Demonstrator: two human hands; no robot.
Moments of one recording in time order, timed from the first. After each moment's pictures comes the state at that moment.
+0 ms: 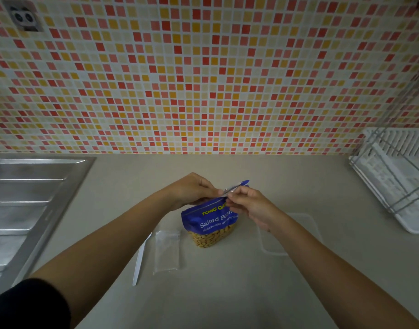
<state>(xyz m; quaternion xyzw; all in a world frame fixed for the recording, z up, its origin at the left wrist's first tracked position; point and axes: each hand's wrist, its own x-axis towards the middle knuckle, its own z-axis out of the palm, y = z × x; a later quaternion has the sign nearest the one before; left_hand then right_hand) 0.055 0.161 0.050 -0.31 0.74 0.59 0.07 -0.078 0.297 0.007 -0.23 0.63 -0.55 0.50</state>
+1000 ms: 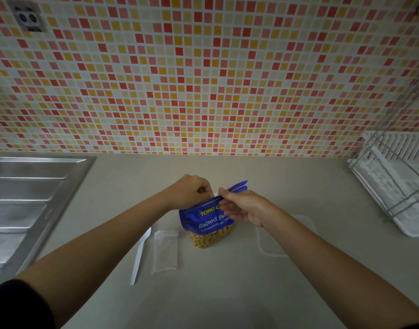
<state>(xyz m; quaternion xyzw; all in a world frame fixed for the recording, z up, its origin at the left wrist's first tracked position) 0.060 0.161 0.053 -0.22 0.93 0.29 0.04 -0.061 0.284 0.040 -0.15 0.73 -0.43 0.51</state>
